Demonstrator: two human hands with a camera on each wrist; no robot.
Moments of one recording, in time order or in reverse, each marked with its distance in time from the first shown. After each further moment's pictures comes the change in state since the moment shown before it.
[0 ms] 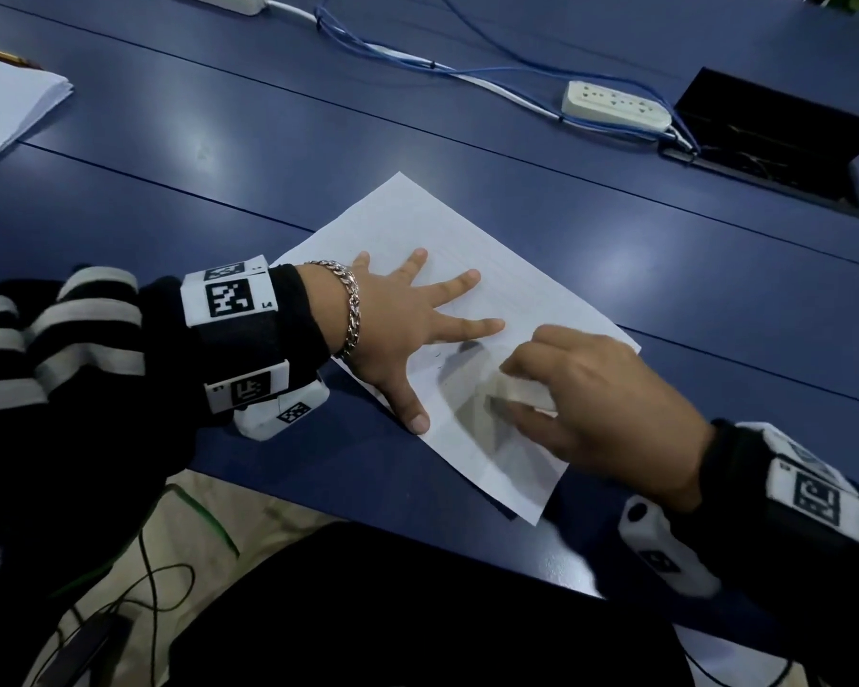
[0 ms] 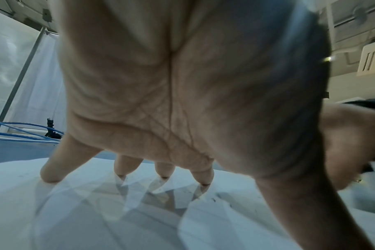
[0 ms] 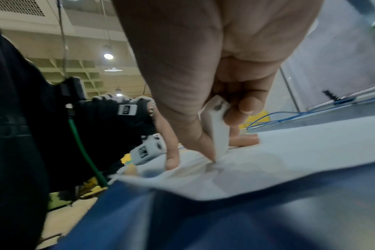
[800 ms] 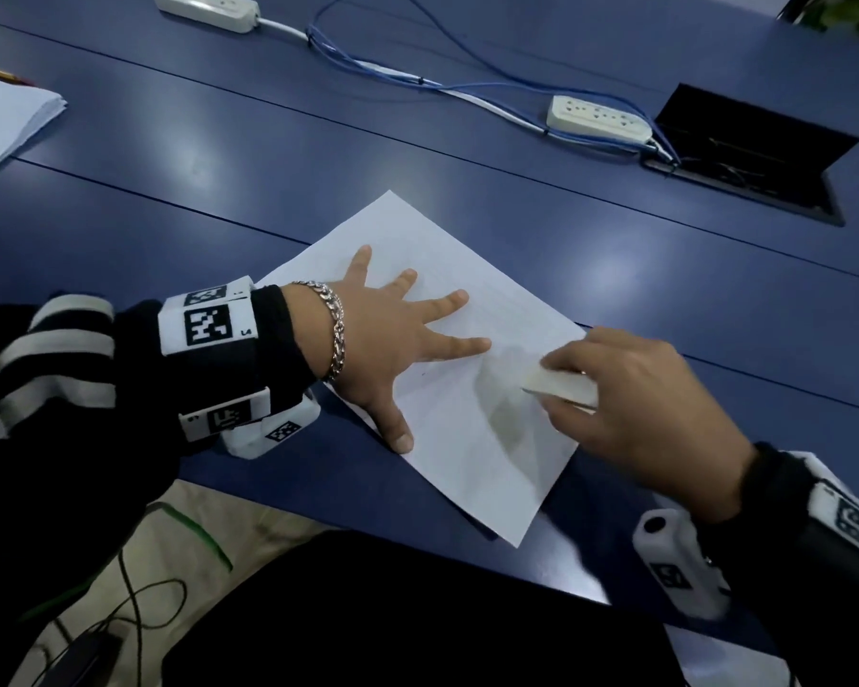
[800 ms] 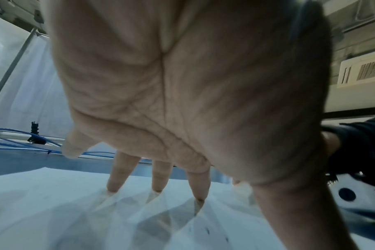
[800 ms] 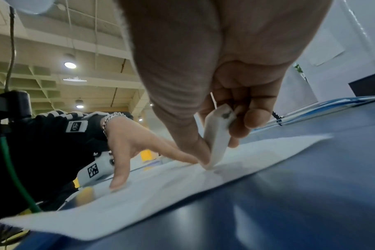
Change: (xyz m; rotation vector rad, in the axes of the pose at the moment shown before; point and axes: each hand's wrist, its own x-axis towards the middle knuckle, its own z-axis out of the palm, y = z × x) left_hand -0.012 0.008 -0.001 0.142 0.060 0.016; right_hand -0.022 0.022 -0.004 0.002 0.107 0.252
